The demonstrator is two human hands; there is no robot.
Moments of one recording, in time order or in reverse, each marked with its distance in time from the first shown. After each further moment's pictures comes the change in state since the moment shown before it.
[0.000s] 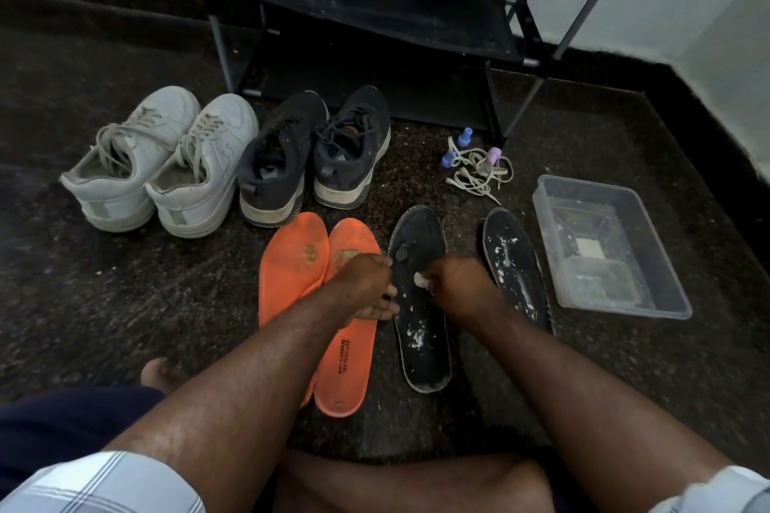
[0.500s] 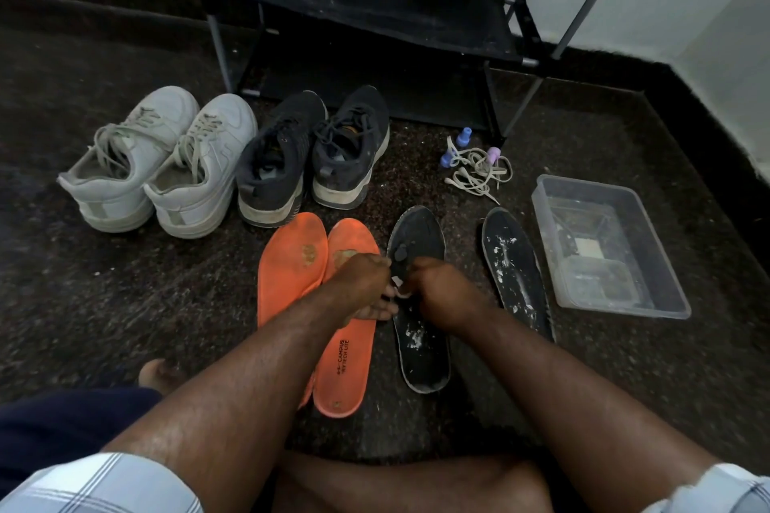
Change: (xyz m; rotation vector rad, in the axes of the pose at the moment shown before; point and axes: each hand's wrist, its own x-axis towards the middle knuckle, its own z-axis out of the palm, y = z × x) left_hand 0.000 0.001 0.000 0.004 -0.002 -0.007; right_hand -0.002 -0.019 0.001 -0.002 -0.107 -0.280
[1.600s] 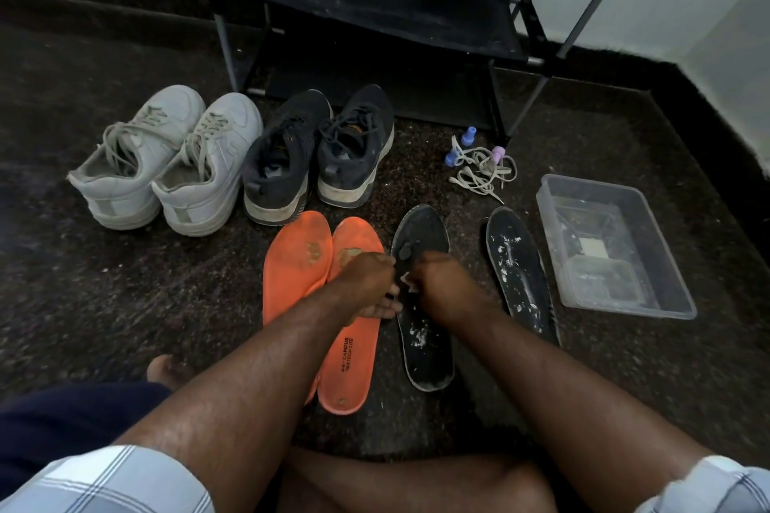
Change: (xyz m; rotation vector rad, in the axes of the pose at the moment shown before) left_hand -0.001 -0.001 -0.001 0.031 -0.004 0.009; right_hand 0.003 -0.007 -0.002 -0.070 0.086 0.065
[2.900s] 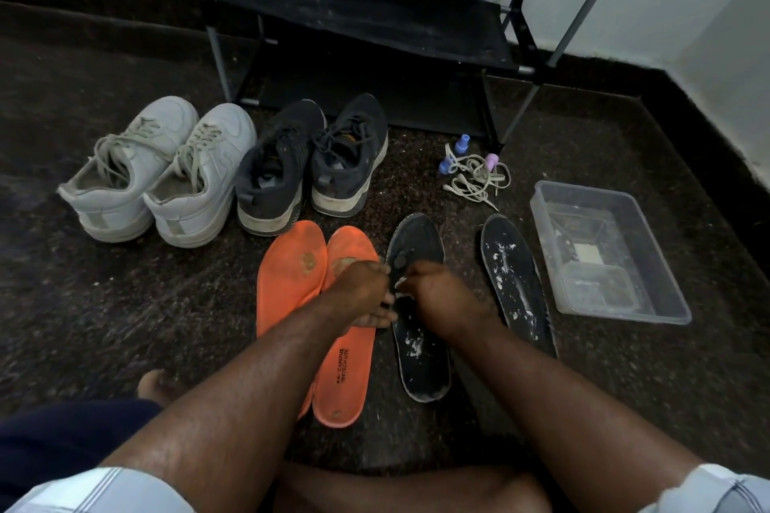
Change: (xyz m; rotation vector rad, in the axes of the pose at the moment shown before) left_hand 0.002 0.000 0.000 -0.059 0.021 -0.003; right_hand 0.002 0.012 0.015 0.030 -0.016 -0.067
